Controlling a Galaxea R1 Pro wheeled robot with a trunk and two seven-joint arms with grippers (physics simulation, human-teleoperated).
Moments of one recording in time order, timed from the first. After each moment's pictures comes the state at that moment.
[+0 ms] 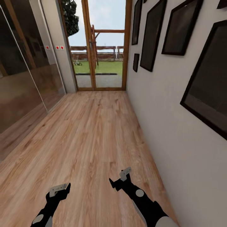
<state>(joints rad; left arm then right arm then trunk) -0.39 0.04 0.44 -0.51 -0.07 -0.37 -0.22 -0.52 0.15 0.30 -0.55 0.10 -0.17 0.20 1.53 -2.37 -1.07</state>
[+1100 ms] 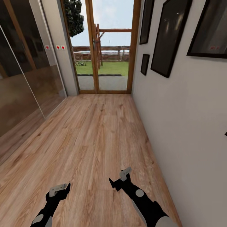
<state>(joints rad) -0.39 0.04 0.45 -0.51 -0.07 -0.37 -0.22 -0.52 0.15 0.30 -0.55 0.10 -0.17 0.20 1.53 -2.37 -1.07</state>
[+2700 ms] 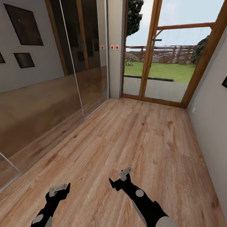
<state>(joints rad) -0.39 0.04 0.45 -0.51 -0.07 -0.37 -0.22 -0.52 0.15 0.30 -0.55 0.10 -0.17 0.20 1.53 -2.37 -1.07</state>
